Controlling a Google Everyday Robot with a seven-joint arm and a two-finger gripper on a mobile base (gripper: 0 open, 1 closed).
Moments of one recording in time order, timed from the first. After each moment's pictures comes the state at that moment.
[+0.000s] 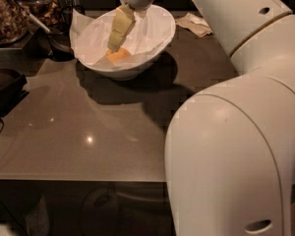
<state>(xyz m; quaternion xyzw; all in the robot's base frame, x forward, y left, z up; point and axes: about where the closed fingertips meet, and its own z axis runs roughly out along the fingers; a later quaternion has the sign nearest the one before) 0.683 0.036 0.964 -0.55 0.82 0.06 0.18</state>
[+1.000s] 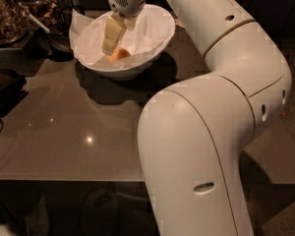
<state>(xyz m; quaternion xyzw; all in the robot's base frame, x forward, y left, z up) 0.702 0.063 0.937 -0.55 0.81 0.08 0.16</state>
